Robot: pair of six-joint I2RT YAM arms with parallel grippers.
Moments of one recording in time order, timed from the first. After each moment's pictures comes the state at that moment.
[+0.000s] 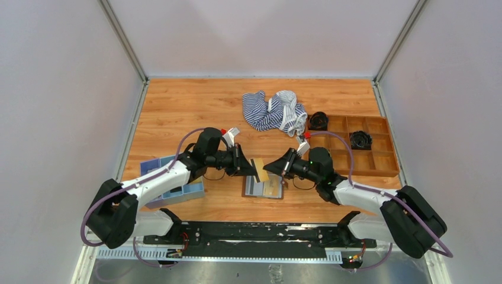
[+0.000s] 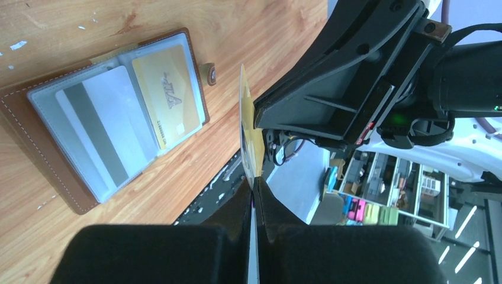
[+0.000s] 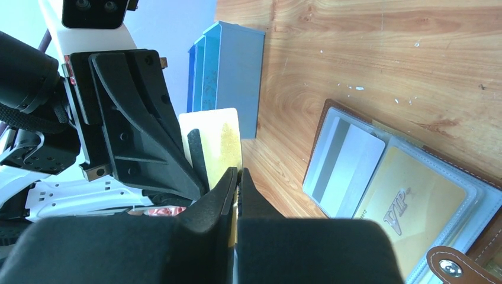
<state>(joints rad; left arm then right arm) -0.62 1.25 0.64 0.03 0.66 -0.94 0.65 1.19 0.32 0.64 -0.40 1.10</state>
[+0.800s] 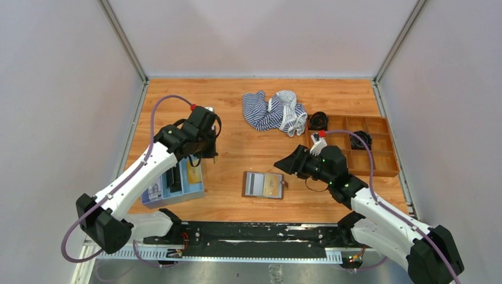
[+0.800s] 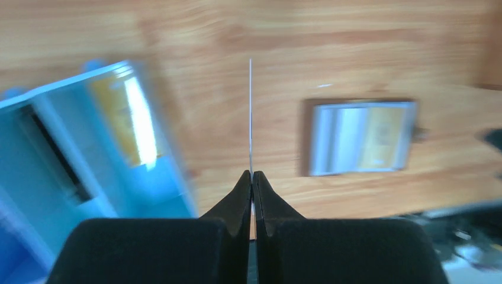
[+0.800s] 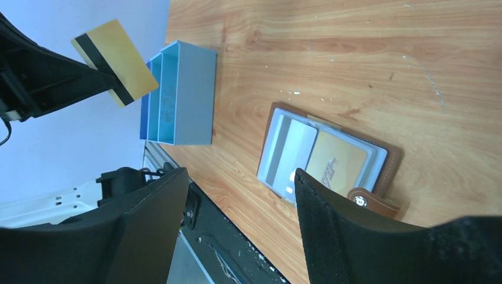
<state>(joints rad) -0.59 1.20 1.17 -0.89 -0.09 -0.56 0.57 0.85 0.38 0.13 -0.31 0.90</state>
